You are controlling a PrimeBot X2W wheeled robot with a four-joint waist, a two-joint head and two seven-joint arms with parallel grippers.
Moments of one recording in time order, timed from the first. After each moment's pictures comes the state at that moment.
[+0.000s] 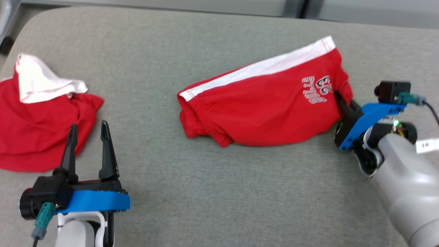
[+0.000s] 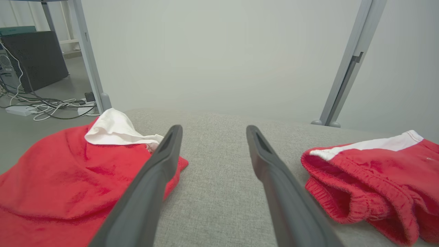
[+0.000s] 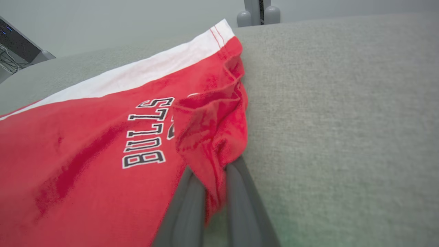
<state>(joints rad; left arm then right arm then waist) -0.16 0.05 0.06 0.15 -0.16 -0.12 -0.26 -0.89 -0.26 0.49 1.13 0.75 0.13 -0.14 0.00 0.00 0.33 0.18</state>
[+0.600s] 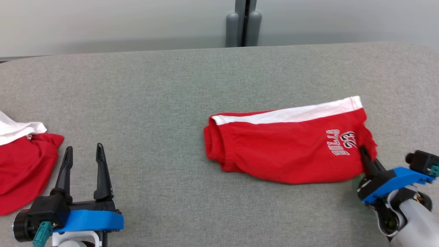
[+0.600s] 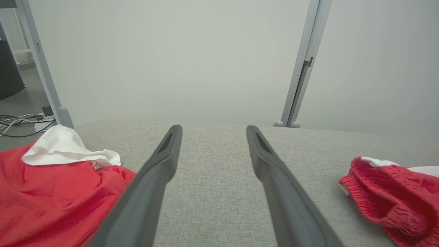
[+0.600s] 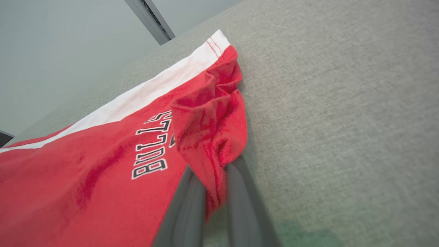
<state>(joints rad) -0.06 0.05 0.10 0.14 -0.11 -0.12 -0.26 -0.50 -0.34 0.41 0.88 0.97 0.13 -0.25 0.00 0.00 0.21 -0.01</state>
